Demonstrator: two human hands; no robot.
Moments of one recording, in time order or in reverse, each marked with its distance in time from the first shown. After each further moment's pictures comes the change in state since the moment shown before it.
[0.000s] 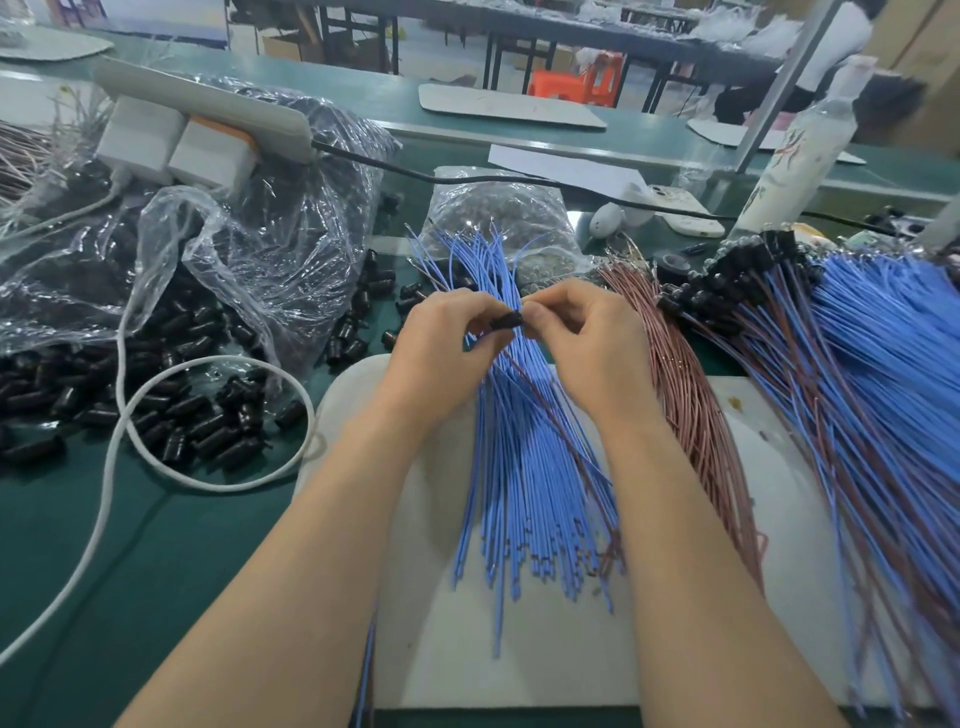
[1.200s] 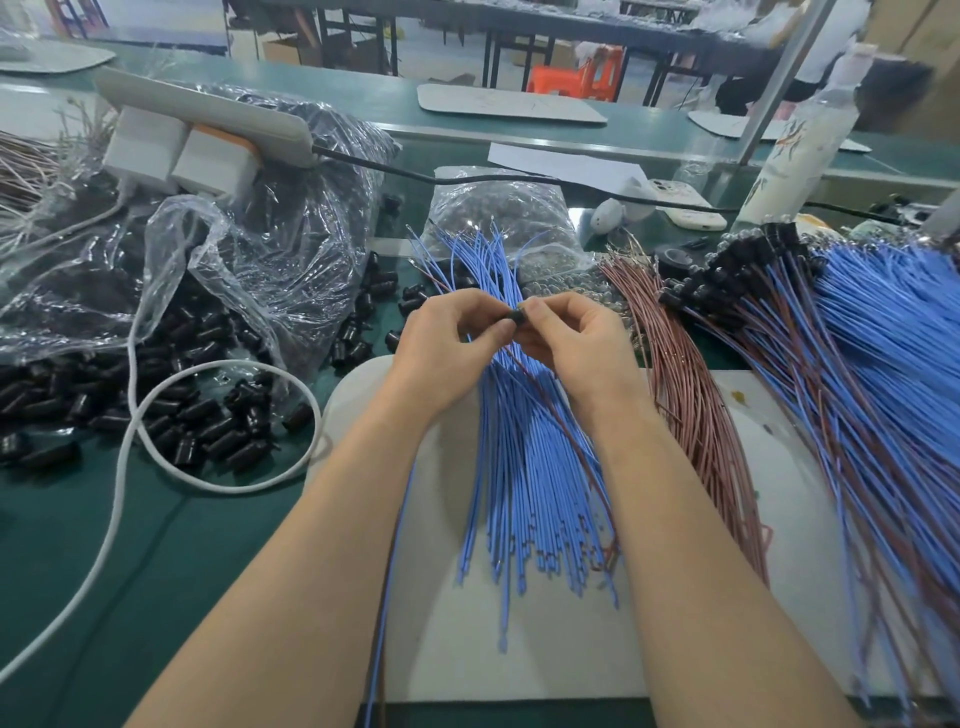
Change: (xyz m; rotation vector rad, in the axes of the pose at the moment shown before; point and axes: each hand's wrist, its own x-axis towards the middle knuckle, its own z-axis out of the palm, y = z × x) left_hand 0.000 -0.003 -0.002 -0.262 -0.060 -0.169; right_hand -0.001 0.005 0.015 0.540 -0.040 0.278
